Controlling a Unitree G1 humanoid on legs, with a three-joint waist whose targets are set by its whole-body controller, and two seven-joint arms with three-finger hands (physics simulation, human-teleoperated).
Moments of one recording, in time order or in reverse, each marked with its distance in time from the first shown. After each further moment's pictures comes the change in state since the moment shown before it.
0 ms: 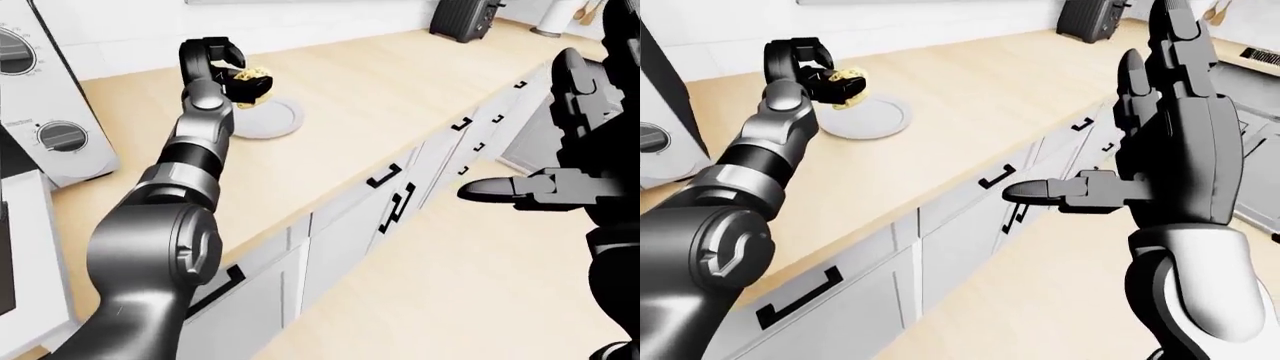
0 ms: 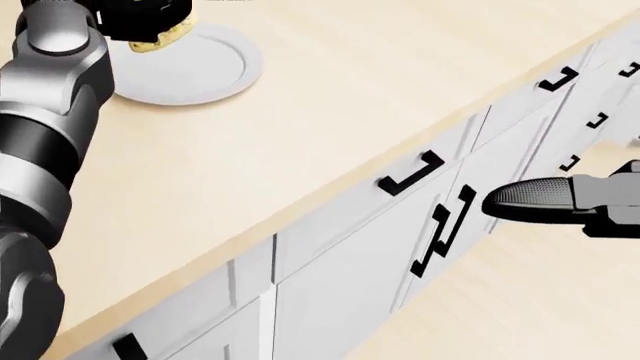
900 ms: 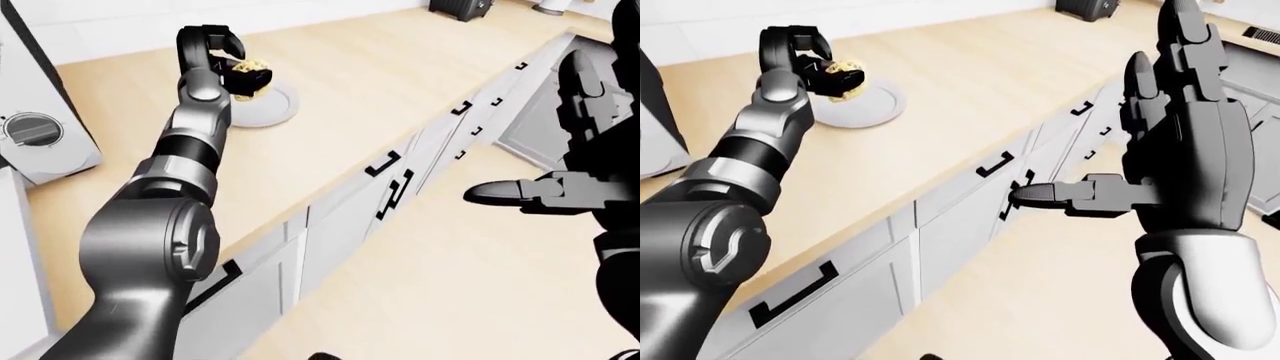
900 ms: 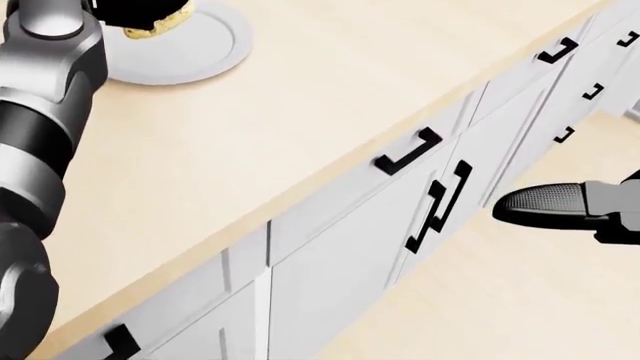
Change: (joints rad) left arm -0.033 0.011 -0.003 0.005 0.052 0.002 -0.022; right arm 0.038 -0.040 -0.025 0.001 0.062 -0.035 -0.037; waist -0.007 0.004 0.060
